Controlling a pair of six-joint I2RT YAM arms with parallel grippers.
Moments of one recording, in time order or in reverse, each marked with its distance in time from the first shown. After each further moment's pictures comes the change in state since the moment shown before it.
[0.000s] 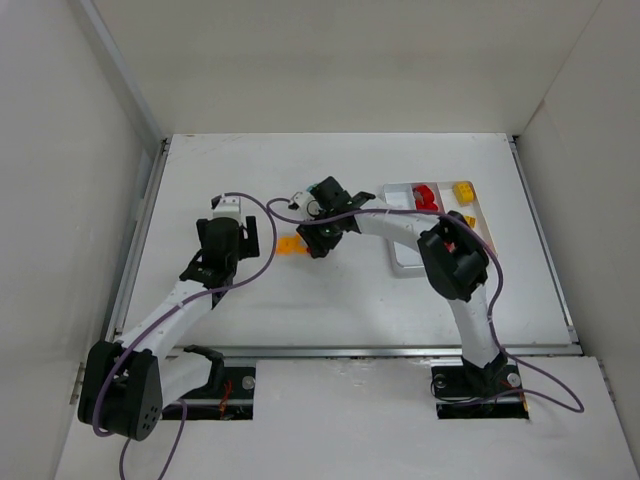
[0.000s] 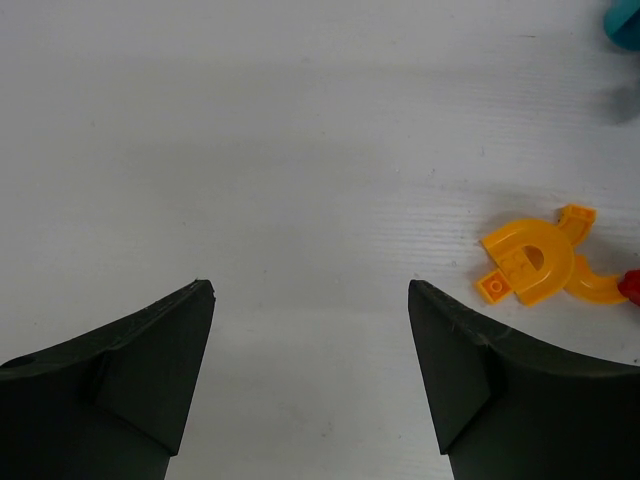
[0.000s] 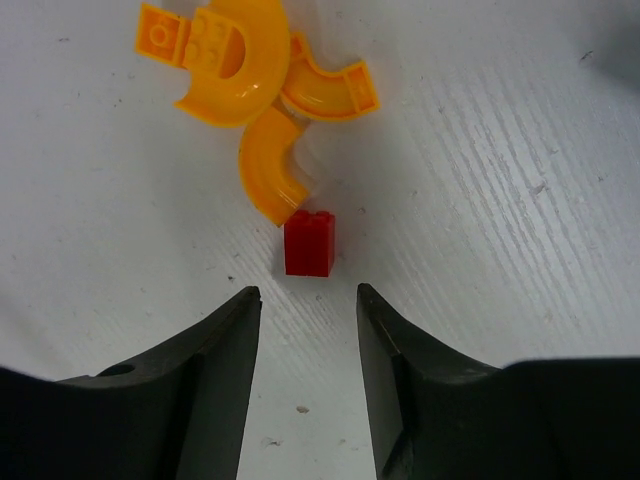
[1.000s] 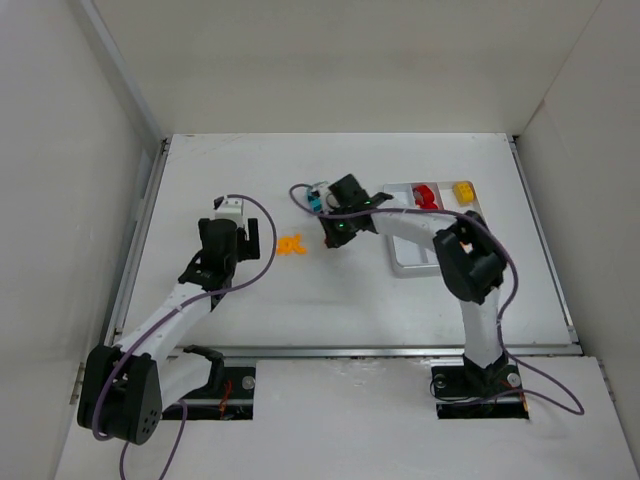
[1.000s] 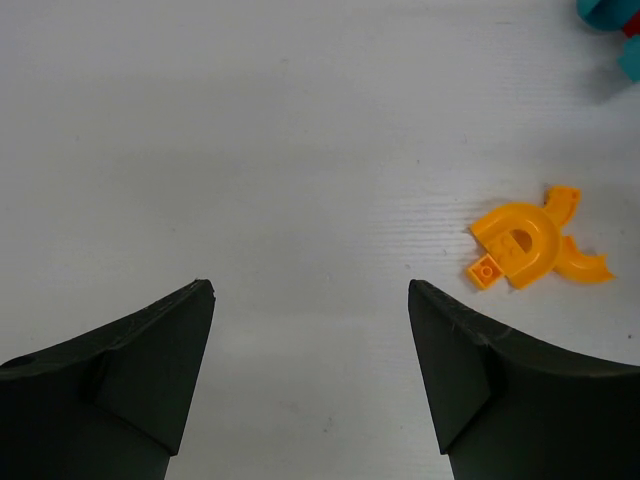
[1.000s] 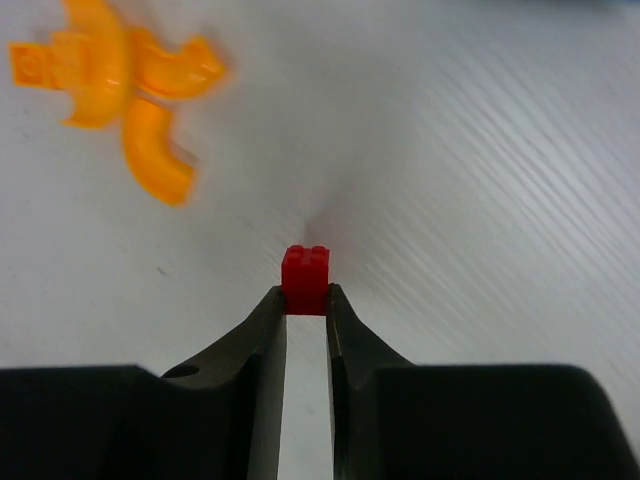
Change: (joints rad) left arm 0.006 -0.019 -0.014 0.006 0.026 0.020; right arm -0.026 -0.042 -0.087 0.092 0.124 0.153
